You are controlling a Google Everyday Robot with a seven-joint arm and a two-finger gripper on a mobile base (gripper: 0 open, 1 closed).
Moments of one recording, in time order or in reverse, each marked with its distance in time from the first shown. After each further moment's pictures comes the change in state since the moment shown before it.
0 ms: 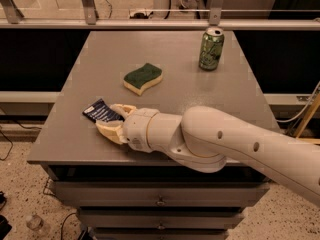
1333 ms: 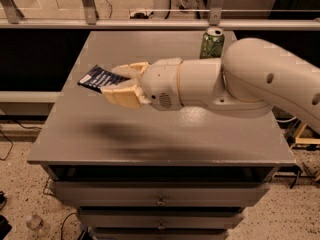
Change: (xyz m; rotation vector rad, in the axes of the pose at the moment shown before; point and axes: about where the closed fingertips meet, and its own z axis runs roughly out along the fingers) arm -0.112 0.002 -0.074 -0.183 -0.050 -0.116
